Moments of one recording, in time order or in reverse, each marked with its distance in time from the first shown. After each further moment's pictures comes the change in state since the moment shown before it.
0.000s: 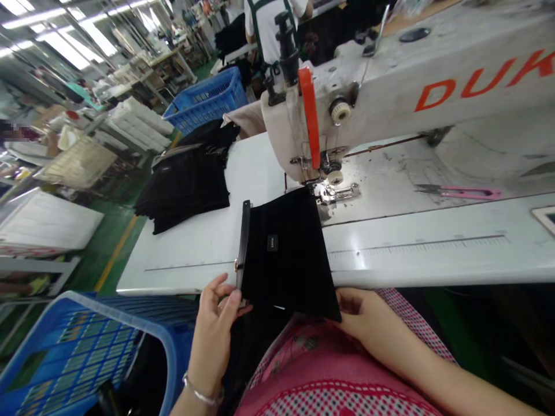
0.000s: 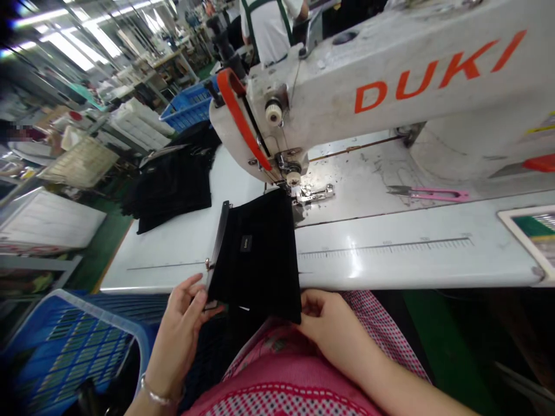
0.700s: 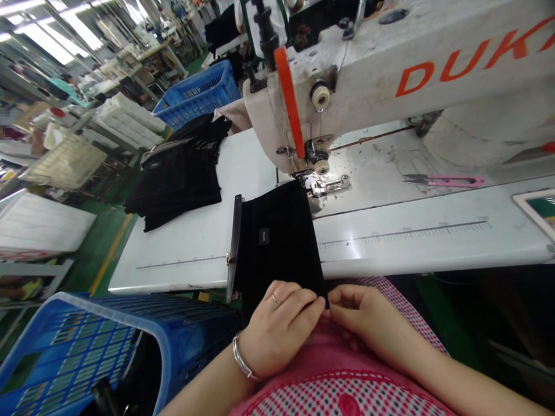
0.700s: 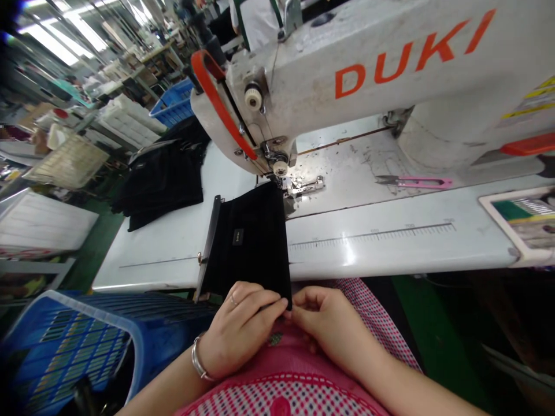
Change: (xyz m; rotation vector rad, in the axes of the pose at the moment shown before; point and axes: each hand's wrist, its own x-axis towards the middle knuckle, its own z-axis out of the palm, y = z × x) left_hand -0.024 0.031 0.072 0.524 -0.493 1.261; right_hand -0.015 0.003 -0.004 0.085 -0.033 0.143
